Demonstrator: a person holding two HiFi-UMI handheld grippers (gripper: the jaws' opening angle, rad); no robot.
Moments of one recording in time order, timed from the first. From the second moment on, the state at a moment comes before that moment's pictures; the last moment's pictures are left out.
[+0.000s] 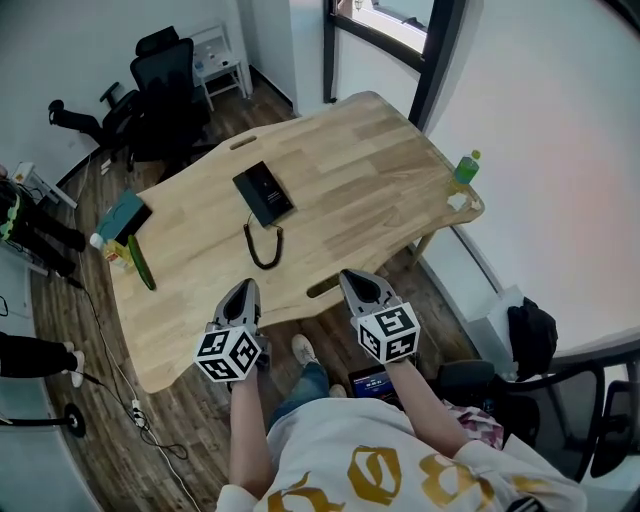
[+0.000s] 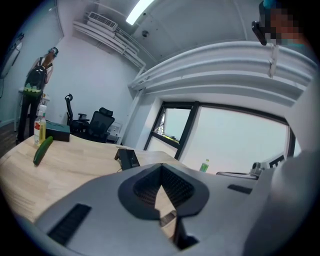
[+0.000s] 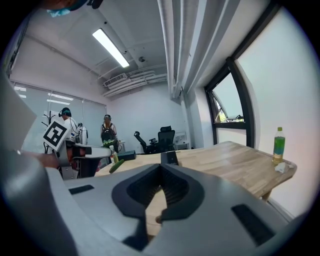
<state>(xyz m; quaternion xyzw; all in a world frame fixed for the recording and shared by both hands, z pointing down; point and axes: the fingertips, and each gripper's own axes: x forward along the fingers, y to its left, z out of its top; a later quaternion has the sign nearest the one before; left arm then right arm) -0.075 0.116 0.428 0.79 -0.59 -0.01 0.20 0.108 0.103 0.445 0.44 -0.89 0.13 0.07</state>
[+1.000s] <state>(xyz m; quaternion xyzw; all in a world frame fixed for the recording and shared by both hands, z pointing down) -0.154 -0.104 0.456 0.79 -0.56 -0.04 0.26 0.034 -0.084 0.470 0.46 -0.87 0.15 0.11</state>
